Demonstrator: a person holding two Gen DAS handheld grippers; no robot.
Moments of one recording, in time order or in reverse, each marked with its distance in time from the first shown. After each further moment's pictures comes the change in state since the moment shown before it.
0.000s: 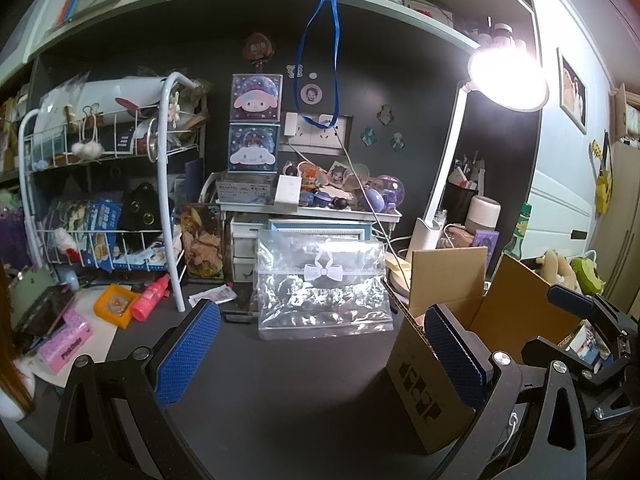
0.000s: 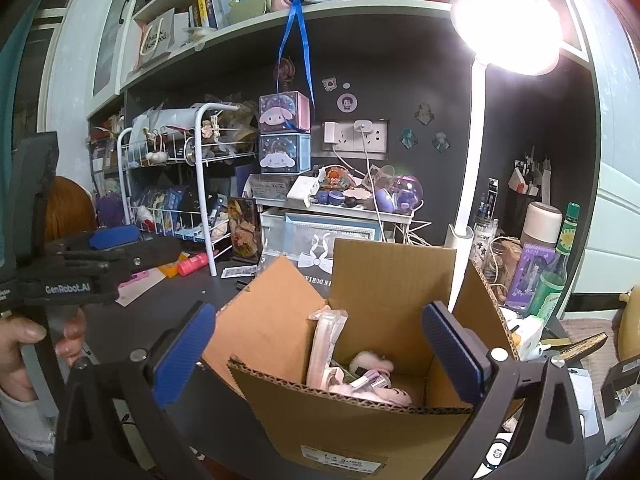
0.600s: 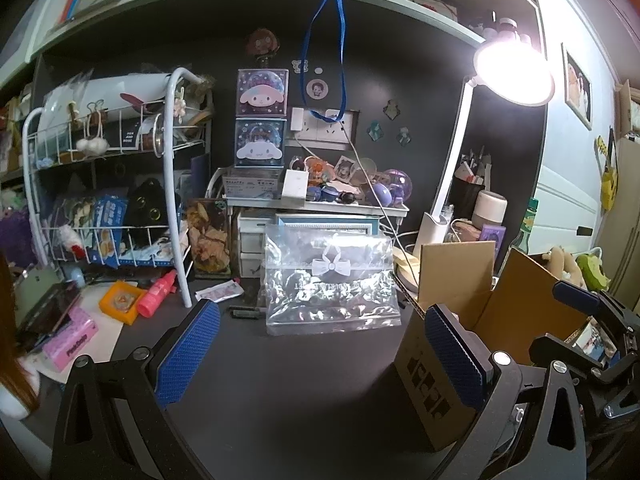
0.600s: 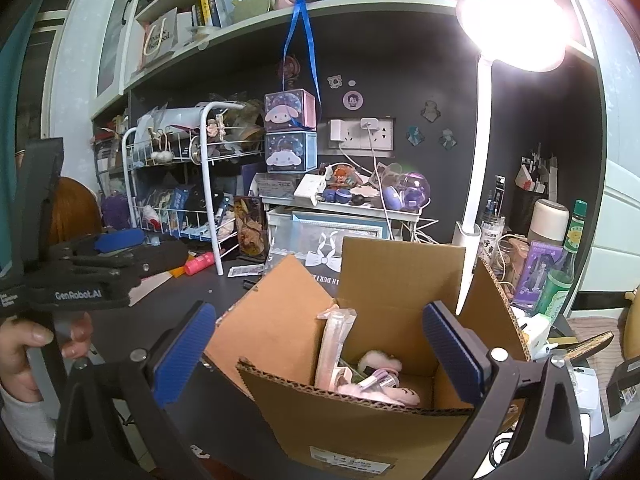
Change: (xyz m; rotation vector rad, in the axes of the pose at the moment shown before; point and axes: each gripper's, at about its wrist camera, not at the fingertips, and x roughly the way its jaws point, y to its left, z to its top) left arm 0.004 0.002 -0.004 0.001 0.013 0.022; right arm 0.003 -0.001 0.002 0.001 0.007 0.028
